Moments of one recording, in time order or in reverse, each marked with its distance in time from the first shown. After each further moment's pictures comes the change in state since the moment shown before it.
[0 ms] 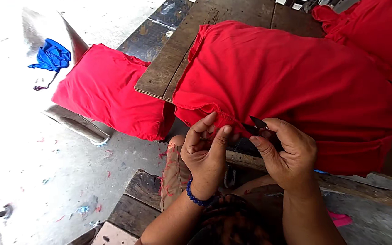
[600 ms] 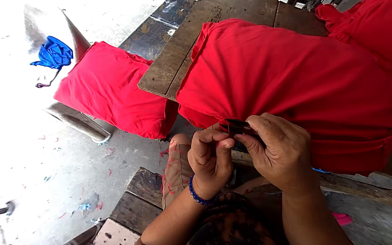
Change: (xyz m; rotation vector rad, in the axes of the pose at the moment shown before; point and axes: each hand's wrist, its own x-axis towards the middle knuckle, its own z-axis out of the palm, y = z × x) left_hand 0.002 -0.003 -0.013 0.343 -0.190 0.377; right_hand 0.019 -0.020 0.011 -0.298 -0.052 -0.162
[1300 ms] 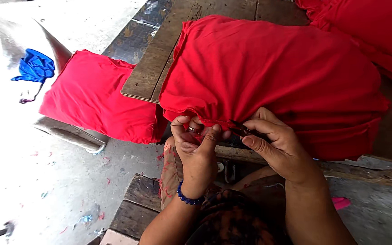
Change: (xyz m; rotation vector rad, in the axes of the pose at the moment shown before) left_hand 0.010 0.011 0.011 -0.529 0.198 -0.644; right_hand -0.028 0.025 -0.017 0.656 -0.192 0.423
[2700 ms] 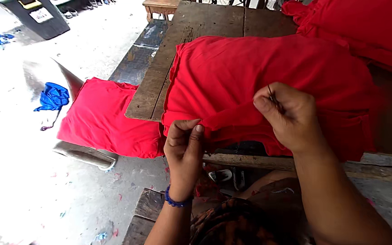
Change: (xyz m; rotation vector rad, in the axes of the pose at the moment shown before) left_hand 0.035 0.018 -0.014 0.489 -0.253 0.193; right_hand 0.047 0.007 -0.035 -0.185 0.224 -0.213
